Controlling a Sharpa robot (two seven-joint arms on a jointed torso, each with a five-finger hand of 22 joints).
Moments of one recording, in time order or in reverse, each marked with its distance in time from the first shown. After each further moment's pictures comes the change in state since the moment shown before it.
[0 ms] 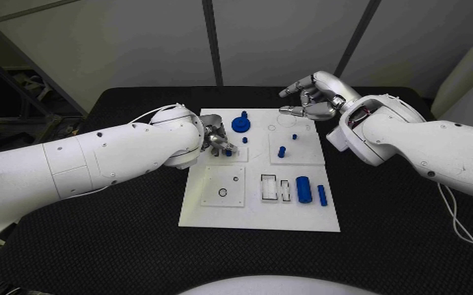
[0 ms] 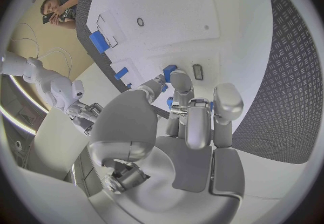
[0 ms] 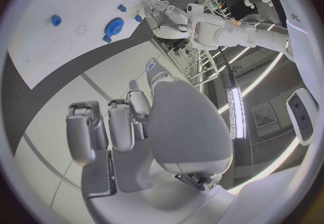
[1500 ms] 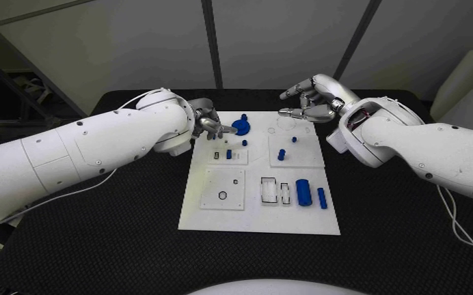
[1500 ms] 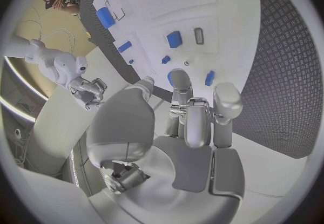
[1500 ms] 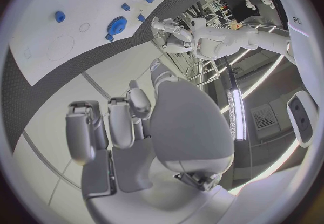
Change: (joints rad) left arm 0.003 -0.040 0.121 -0.015 0.032 0.016 -0.005; left_hand -0.040 -0.063 -0.180 0.211 -0.007 -0.009 0.015 -0.057 -0.001 0.000 0.005 -0.097 -0.003 0.001 0.001 -0.002 0.000 0.000 -0.004 0.004 -0.024 -0.015; right arm 0.000 0.005 0.000 -0.016 -0.015 -0.002 0.001; right_hand -0.046 -0.007 -0.018 0.018 0.000 0.000 0.000 -0.008 -0.004 -0.018 -0.003 -0.053 -0.045 0.000 0.000 -0.047 -0.052 0.000 0.000 0.000 -0.023 0.000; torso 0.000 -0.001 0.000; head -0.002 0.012
